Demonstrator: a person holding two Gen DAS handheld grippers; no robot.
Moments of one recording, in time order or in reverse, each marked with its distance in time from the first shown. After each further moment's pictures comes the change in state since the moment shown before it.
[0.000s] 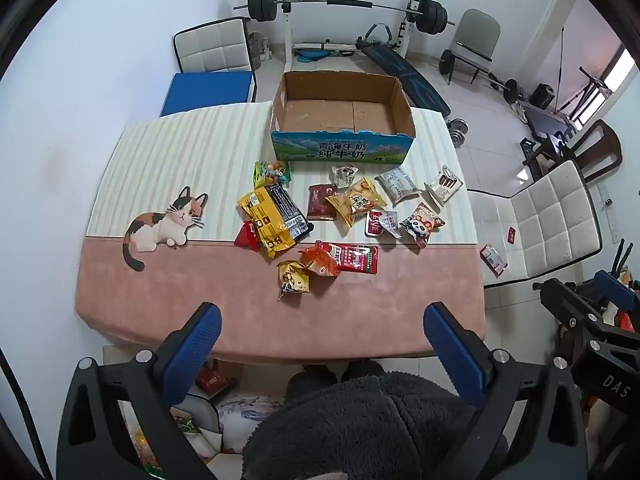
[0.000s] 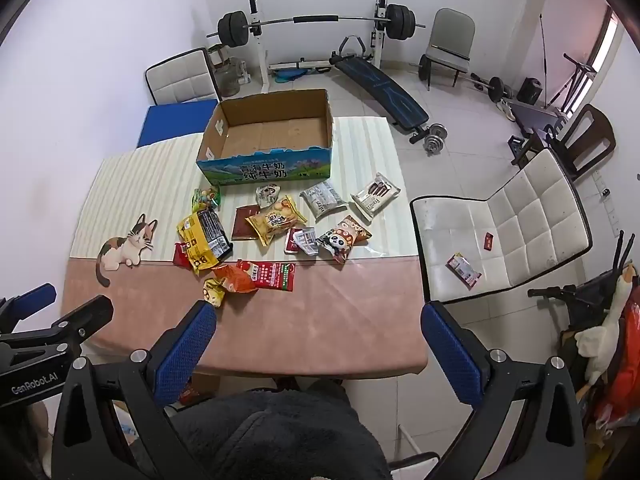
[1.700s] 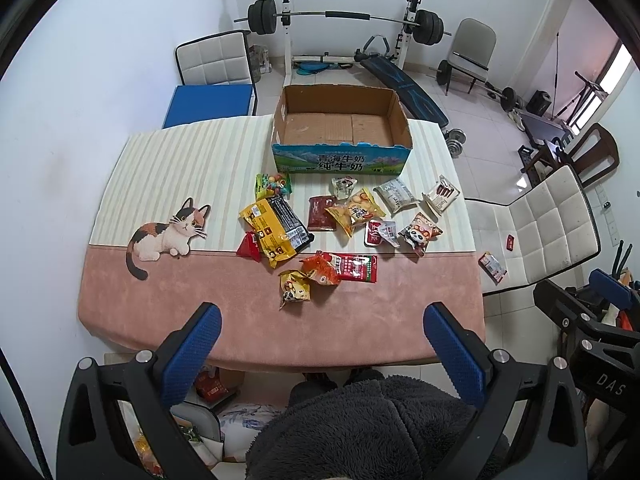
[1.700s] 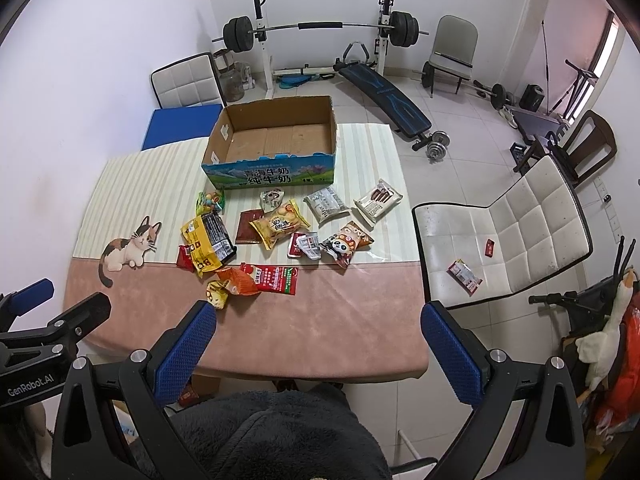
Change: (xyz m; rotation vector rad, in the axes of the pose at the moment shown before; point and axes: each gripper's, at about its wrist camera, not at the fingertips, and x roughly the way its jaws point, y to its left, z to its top) left arm -0.015 -0.001 0.007 0.006 -0.044 0.006; right arm -0.007 0.003 0.002 -0.009 -0.015 -0.013
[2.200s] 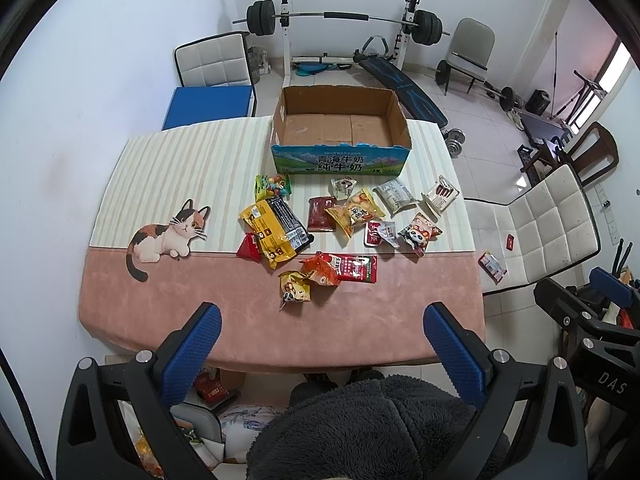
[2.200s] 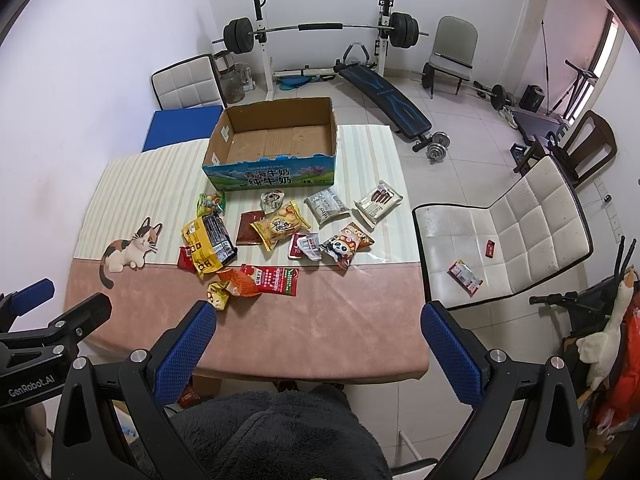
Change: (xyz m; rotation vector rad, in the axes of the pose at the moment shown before) left arm -0.005 -0.002 0.002 0.003 -0.004 -0.001; right arm 0.000 0.002 -0.002 -0.002 -0.005 -0.003
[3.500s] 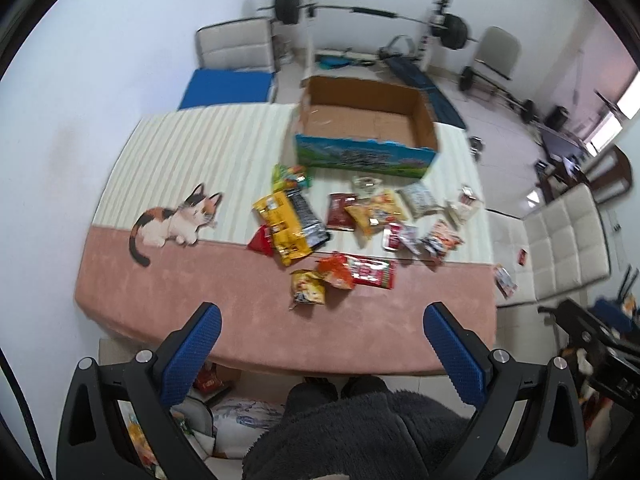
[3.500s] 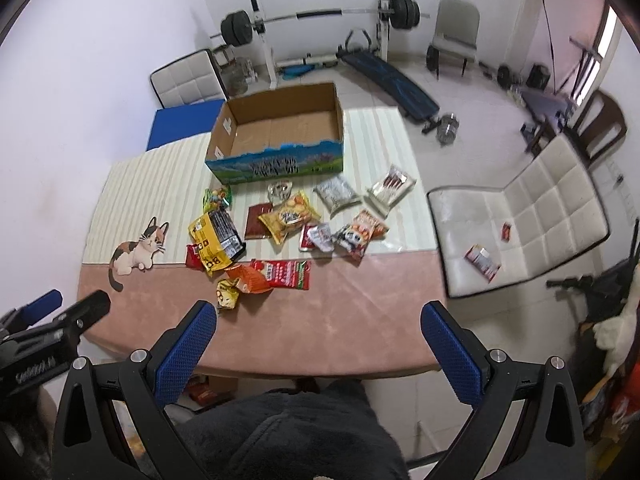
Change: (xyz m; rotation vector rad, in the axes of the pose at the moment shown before) left arm 0.035 0.032 0.017 -0.107 0.031 0.034; right arm 0.043 0.000 0.013 0.074 0.078 0.074
